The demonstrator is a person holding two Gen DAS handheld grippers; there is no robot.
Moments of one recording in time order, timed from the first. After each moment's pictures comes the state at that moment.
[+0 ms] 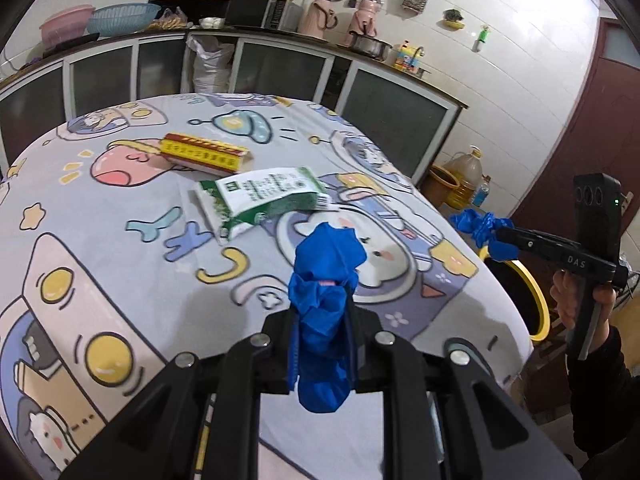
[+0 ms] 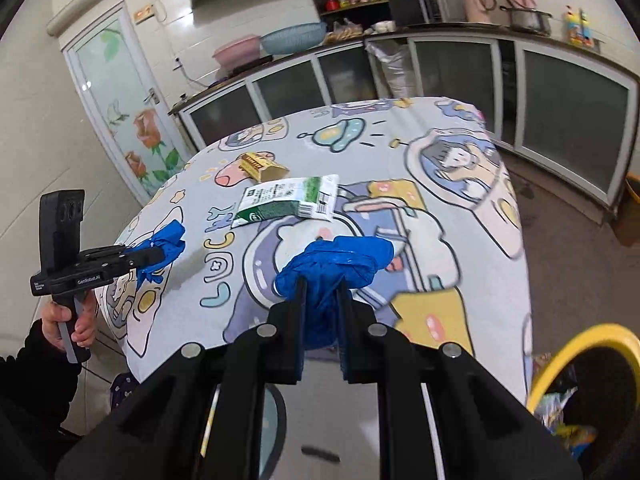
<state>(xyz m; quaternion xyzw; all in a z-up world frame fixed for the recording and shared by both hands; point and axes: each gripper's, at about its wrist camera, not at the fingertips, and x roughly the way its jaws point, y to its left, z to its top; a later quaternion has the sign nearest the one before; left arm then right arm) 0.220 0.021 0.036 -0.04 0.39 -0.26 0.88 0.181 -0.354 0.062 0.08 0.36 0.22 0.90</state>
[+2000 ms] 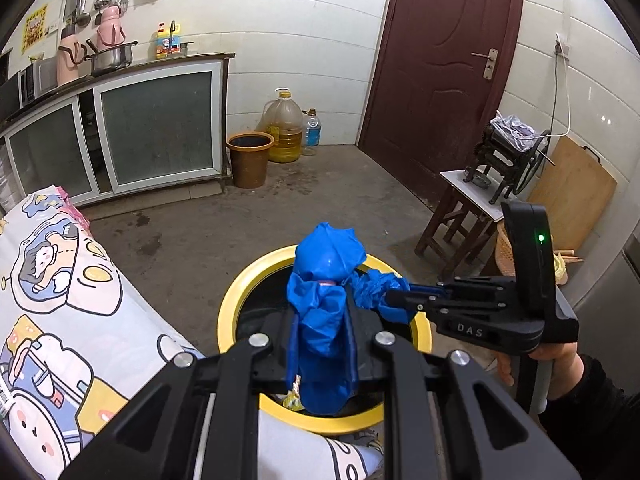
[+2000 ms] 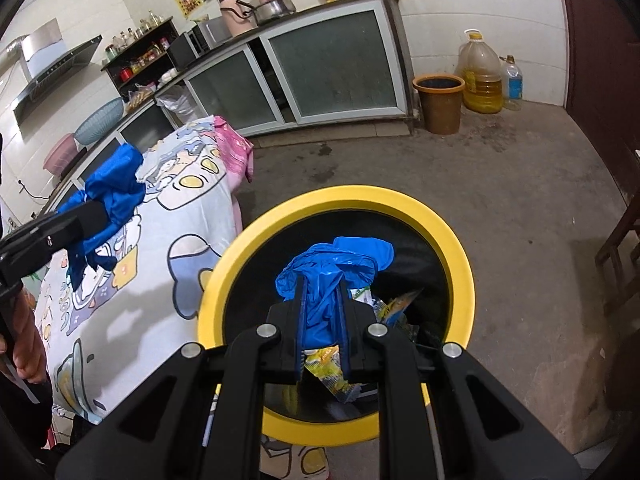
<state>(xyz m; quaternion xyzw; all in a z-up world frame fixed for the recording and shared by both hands) 0.165 -0.403 0.055 0.14 0.33 -0.53 0.77 0.030 -0.624 -0.017 0.22 0.37 -0.10 0.90</state>
